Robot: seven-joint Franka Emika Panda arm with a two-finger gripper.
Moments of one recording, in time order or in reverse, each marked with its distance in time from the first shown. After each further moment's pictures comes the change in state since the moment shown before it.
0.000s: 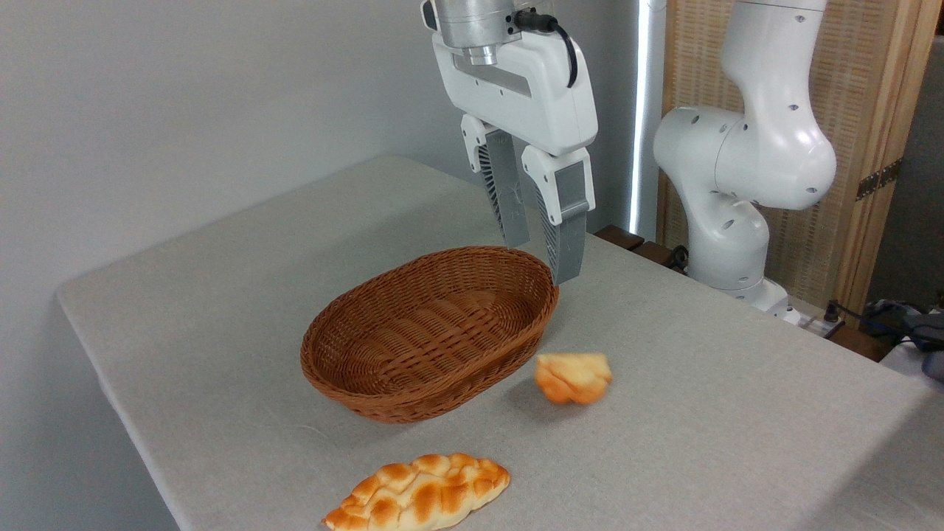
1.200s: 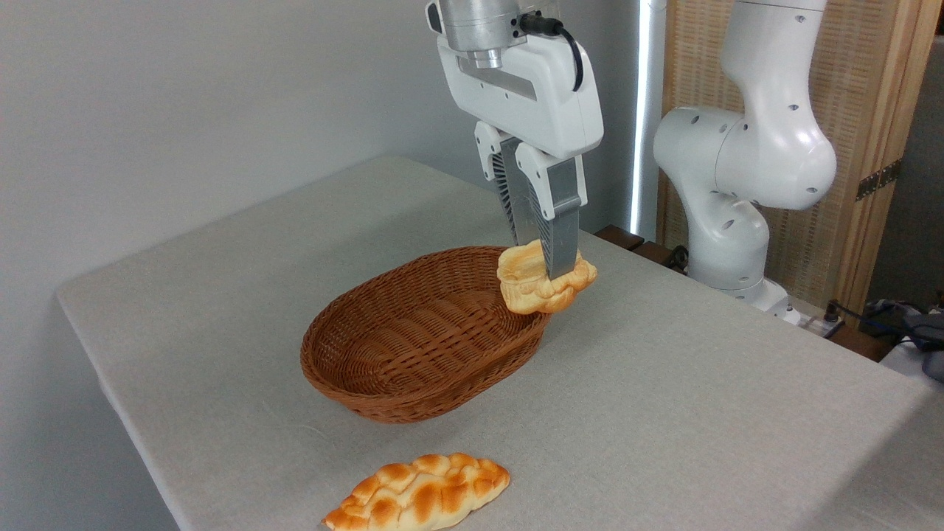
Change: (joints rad) arm 0.003 0.000 0.004 -0.003 0.002 -0.002 0.006
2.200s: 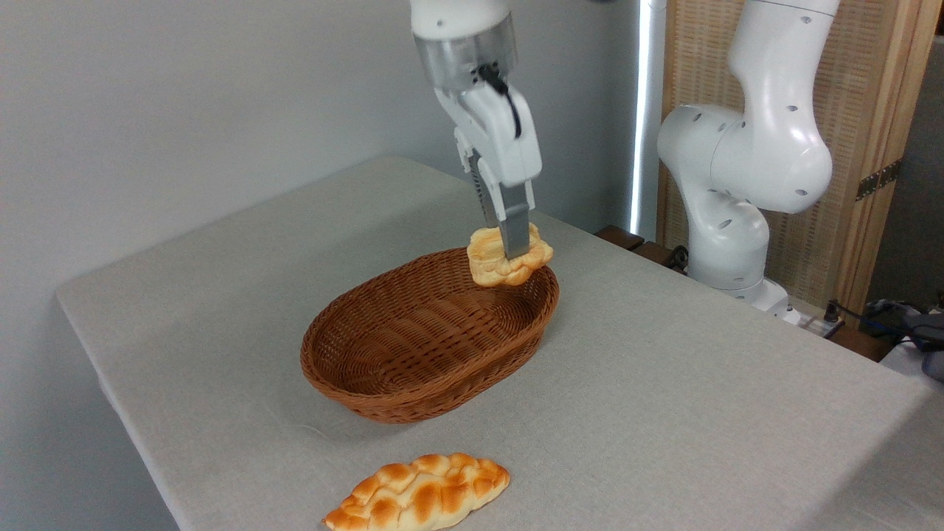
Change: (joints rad) arm -0.135 -0.076 -0.004 -0.156 -0.122 -0.002 -0.022
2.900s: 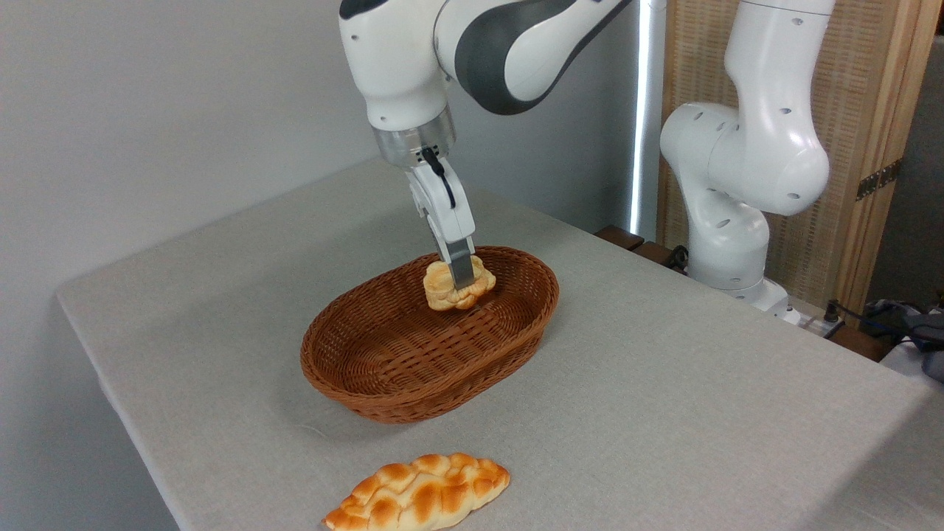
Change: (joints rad) arm -0.087 0.084 -0.137 -0.194 -0.151 0.258 -0.183
